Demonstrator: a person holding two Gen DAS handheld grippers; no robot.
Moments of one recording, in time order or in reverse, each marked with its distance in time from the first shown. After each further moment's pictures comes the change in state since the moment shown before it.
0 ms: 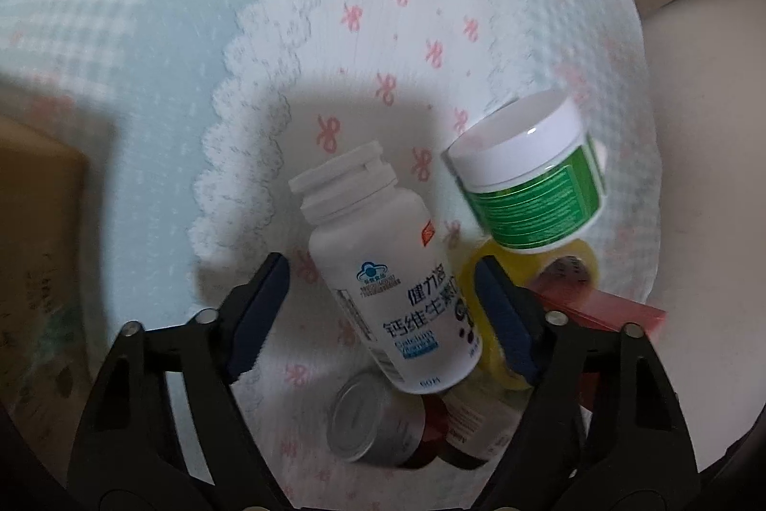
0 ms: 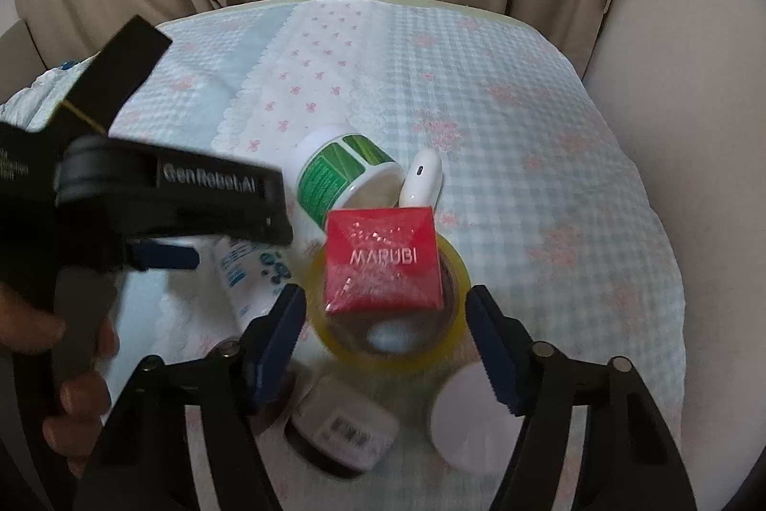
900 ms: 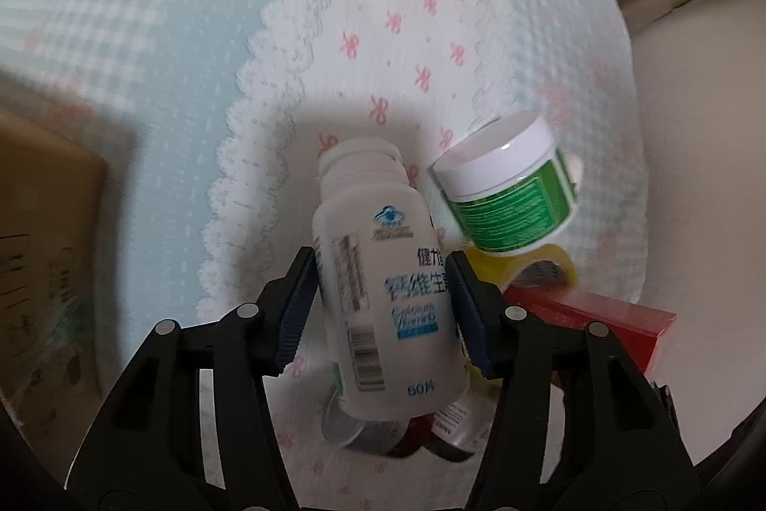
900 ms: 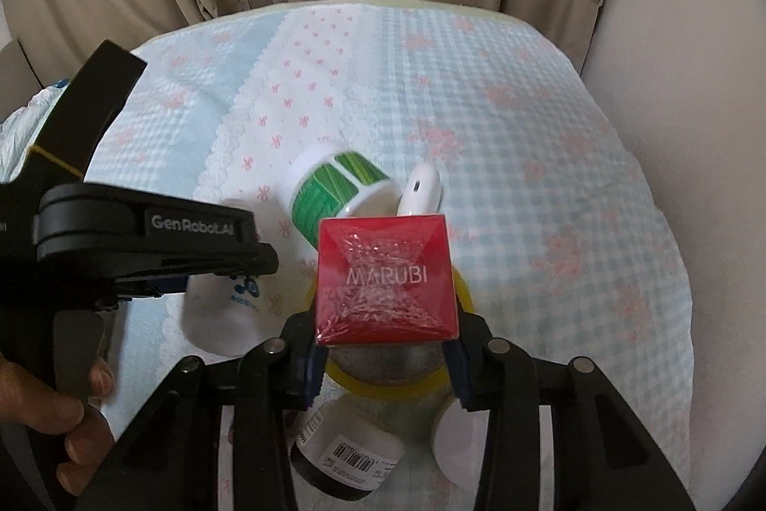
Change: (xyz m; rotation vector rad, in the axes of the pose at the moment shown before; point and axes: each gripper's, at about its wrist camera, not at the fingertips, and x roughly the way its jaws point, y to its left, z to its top) left arm -0.030 0.003 -0.002 -0.002 -0.045 -0.028; right arm 0.000 -0.004 0.010 0.042 -0.009 0.024
